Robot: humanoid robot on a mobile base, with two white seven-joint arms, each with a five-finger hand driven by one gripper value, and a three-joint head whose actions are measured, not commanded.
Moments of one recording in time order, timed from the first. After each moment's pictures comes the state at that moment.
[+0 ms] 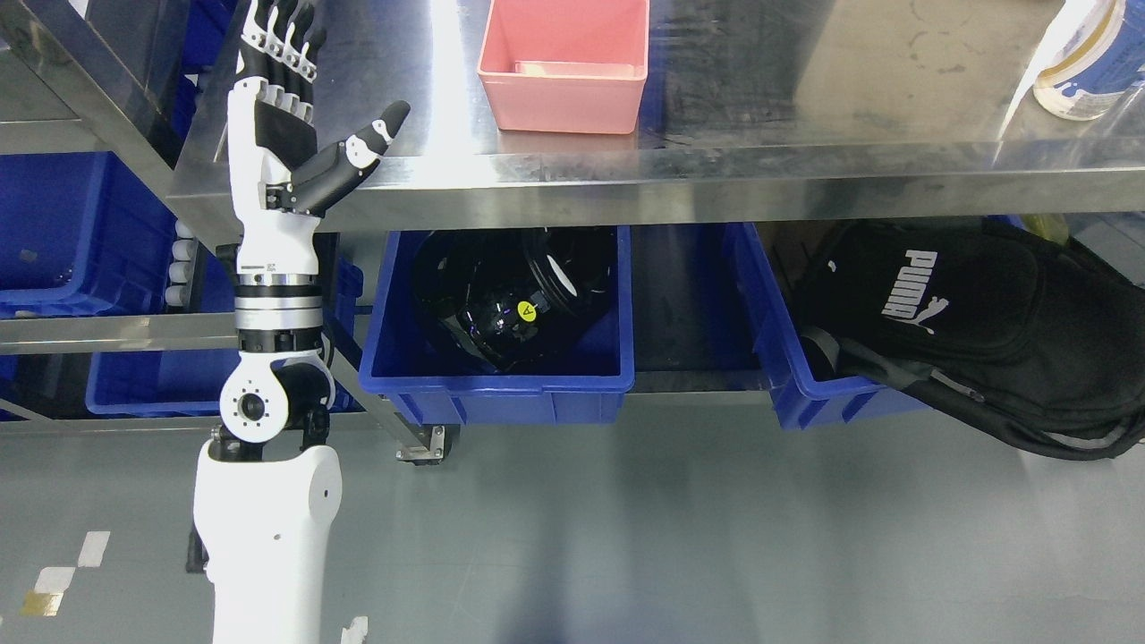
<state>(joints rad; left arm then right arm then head) -0.42 0.00 -0.02 -1.61 0.19 -0.28 -0.07 0.00 0.00 -0.05 0.00 0.00 -0.05 0.00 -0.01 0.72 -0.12</state>
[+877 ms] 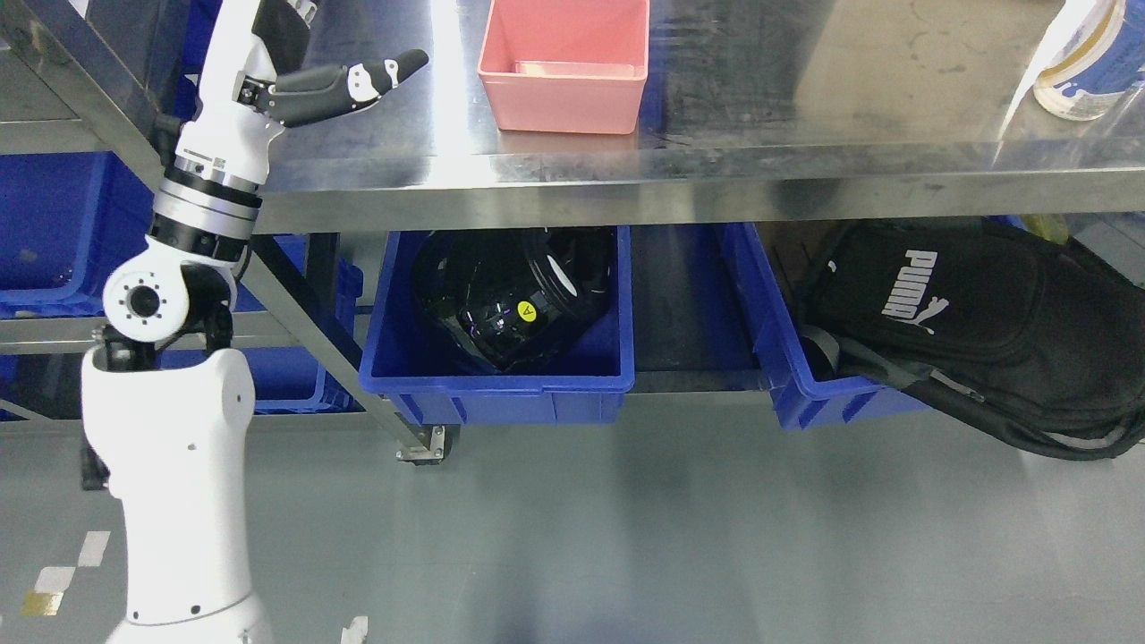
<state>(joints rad) -0.67 0.15 0.00 -1.57 0.11 -0.15 -0.58 0.00 0.00 -0.05 0.00 0.00 -0.05 0.00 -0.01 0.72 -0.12</state>
